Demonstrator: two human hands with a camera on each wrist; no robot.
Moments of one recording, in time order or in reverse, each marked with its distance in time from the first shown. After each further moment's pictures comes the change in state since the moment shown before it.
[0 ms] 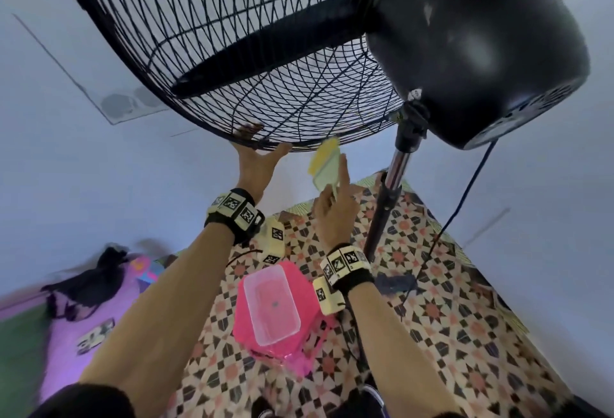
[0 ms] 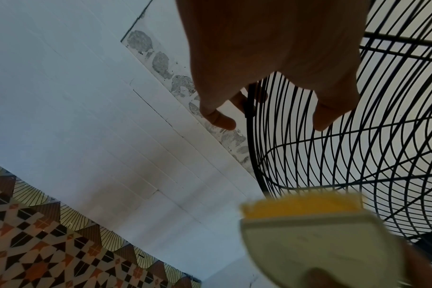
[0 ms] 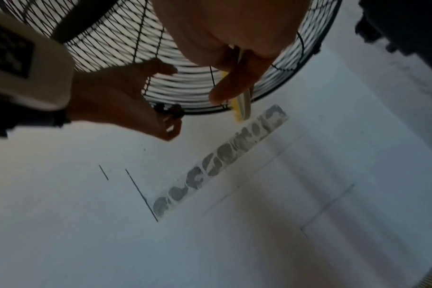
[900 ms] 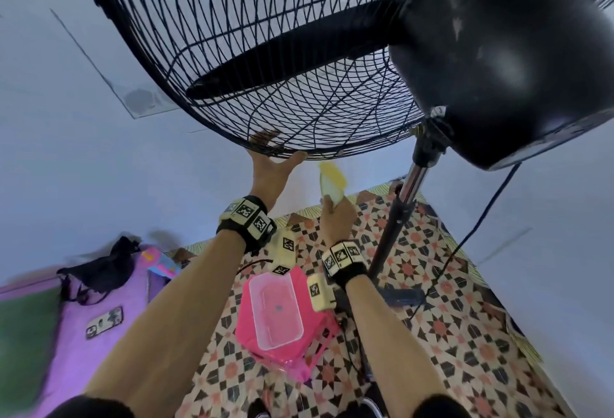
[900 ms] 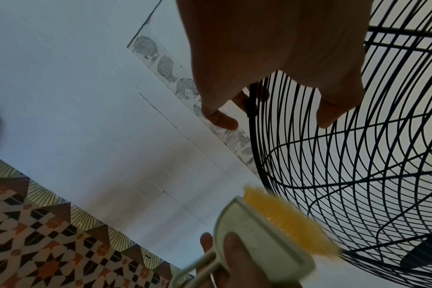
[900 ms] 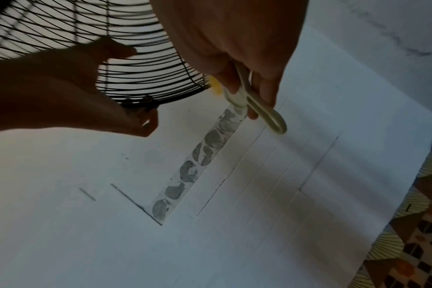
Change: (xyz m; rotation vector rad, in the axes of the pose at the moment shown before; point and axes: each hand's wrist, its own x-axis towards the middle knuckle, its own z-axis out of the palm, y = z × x) left_hand -0.007 0.001 0.001 0.003 0.026 -0.041; right_hand 0.010 0.053 0.049 -0.195 -0.186 0.365
